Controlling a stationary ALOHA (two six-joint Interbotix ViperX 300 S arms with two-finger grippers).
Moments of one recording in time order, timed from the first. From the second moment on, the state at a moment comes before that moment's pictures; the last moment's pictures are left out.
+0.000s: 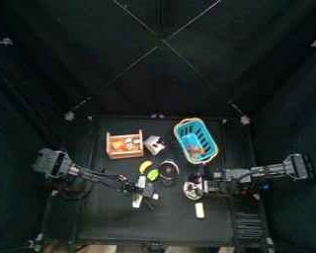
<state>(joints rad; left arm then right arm) -0.15 -0.09 0.65 0.03 0.13 0.00 0.01 -0.62 1.23 0.03 -0.26 0.03</state>
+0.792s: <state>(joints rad) 0.24 -0.39 1.01 -0.03 -0.26 0.00 0.01 -0.60 1.23 0.03 -0.26 0.03</state>
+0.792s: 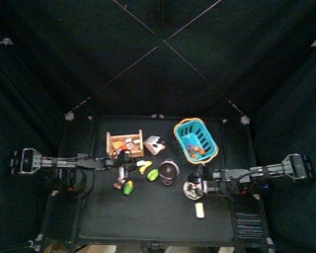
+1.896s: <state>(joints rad) 0.53 -0.37 1.17 -0.12 -0.27 0.00 0.01 -0.58 1.23 0.03 -0.27 0.03</state>
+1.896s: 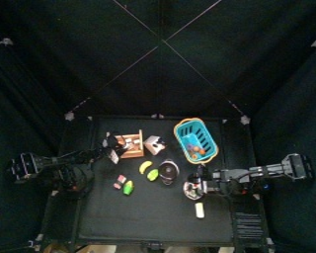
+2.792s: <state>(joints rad) 0.49 -0.42 1.17 -0.13 -0.28 0.00 0.01 -0.57 1.23 0.03 -0.26 0.03</state>
